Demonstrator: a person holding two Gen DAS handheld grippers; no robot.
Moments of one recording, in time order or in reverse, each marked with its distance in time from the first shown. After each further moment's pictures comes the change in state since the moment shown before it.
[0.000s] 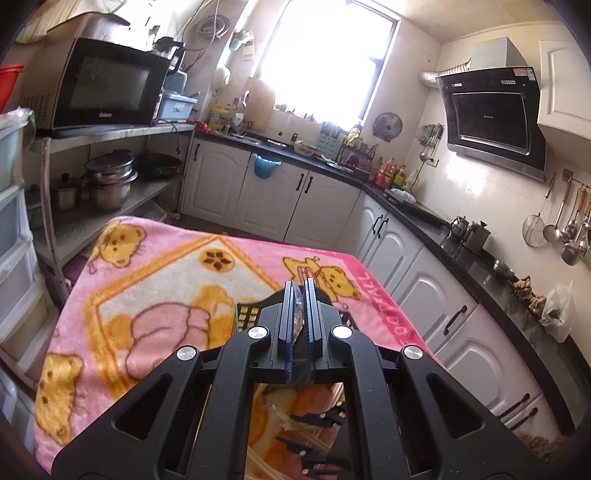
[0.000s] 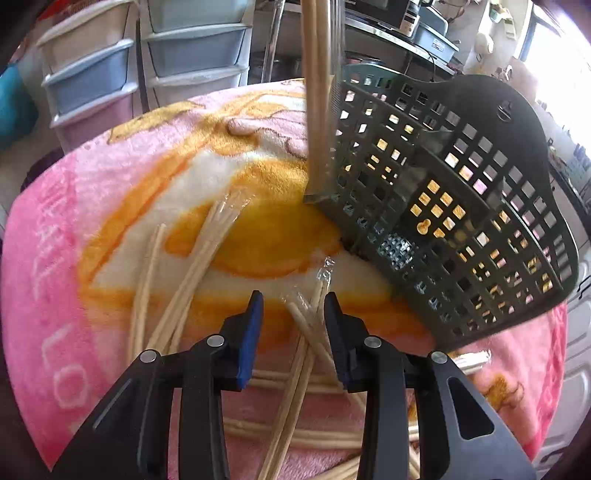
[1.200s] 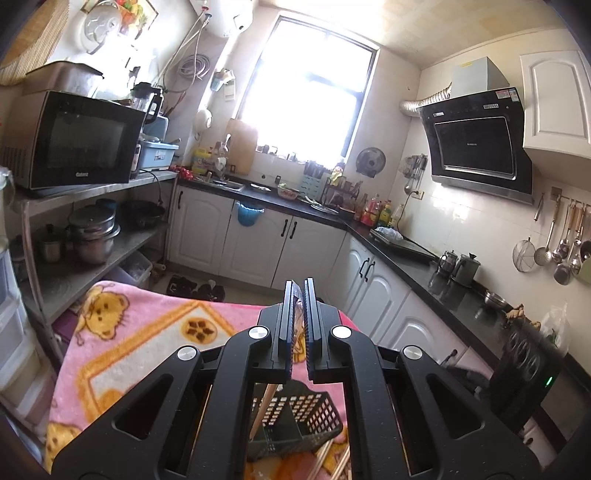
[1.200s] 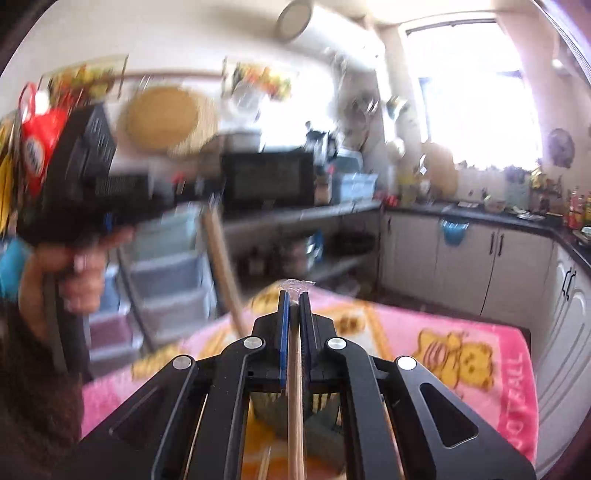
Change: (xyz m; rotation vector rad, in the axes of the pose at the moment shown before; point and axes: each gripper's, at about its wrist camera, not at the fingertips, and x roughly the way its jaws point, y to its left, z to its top) left arm 0.009 -0.028 0.083 0.053 -0.143 -0.041; right arm -0.215 -0.134 0.041 0.337 -0.740 -0.032
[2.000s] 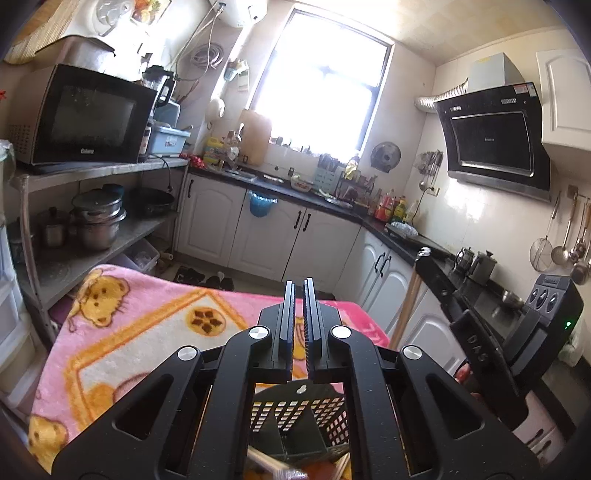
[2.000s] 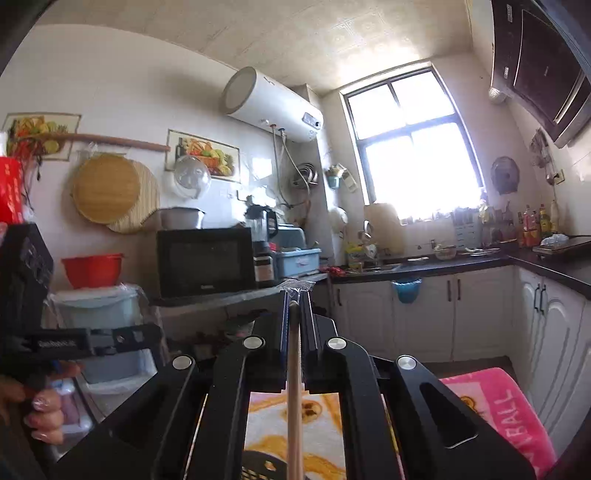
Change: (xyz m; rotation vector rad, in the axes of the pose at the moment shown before) left arm 0.048 0.027 -0.035 -0.032 0.025 0.037; right arm 0.056 -0.047 -0.006 0.059 -0.297 -0.215
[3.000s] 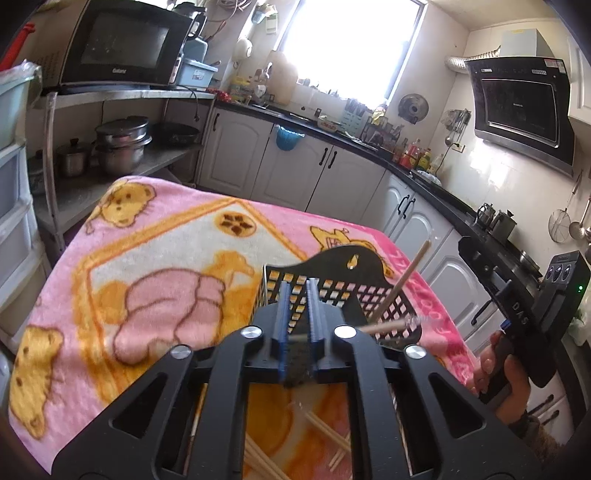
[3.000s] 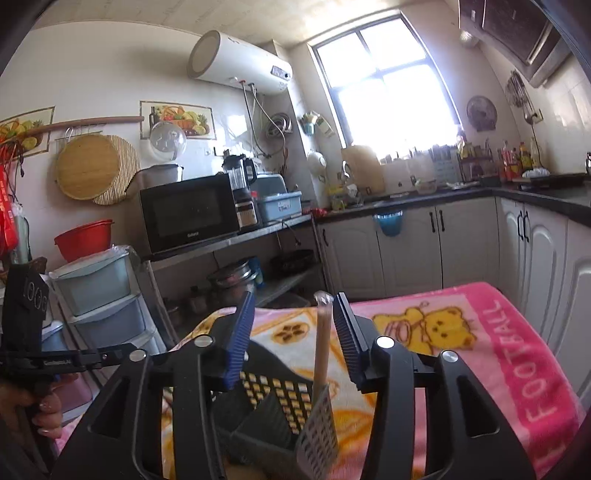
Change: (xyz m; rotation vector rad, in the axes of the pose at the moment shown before) left arm -0.010 0.038 -0.101 -0.068 0.212 0.074; right arm -0.051 -0.017 -0.078 0.121 0.199 -0.042
